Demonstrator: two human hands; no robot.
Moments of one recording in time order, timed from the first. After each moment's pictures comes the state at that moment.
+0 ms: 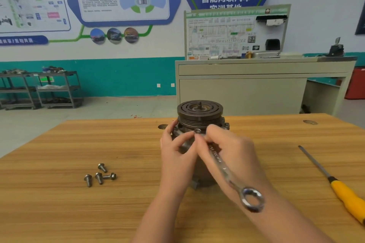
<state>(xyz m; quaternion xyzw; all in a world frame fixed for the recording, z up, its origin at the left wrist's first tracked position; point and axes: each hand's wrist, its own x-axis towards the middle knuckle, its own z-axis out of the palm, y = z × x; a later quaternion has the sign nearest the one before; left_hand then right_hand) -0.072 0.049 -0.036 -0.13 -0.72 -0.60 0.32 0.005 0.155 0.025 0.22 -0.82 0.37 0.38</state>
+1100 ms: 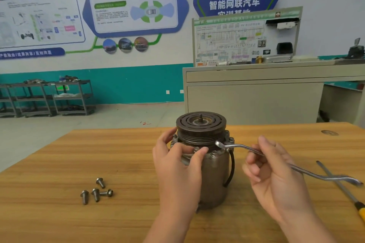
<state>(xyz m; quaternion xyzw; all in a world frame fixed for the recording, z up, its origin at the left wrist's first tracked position) -0.058 0.061 -0.011 -0.07 -0.76 -0.51 0.41 -0.041 0.216 0.003 0.14 -0.38 0.90 0.14</state>
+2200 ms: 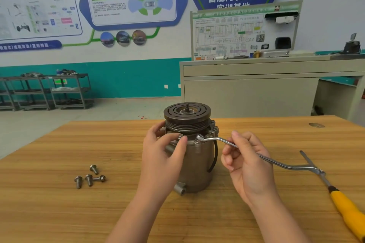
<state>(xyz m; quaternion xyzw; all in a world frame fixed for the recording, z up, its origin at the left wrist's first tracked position) -0.044 0.053 -0.006 -0.08 -0.81 -0.50 0.30 -0.046 0.217 -0.014 0.15 -0.43 0.88 0.15</state>
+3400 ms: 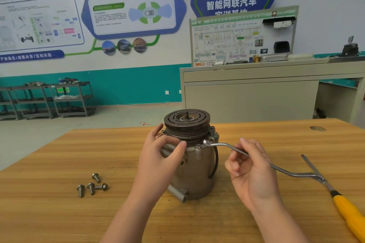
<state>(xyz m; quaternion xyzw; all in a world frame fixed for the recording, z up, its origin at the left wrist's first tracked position) -0.049 0.042 0.005 -0.09 -0.81 -0.52 0.27 -0.046 0.221 -0.013 0.12 -0.35 0.92 0.13</state>
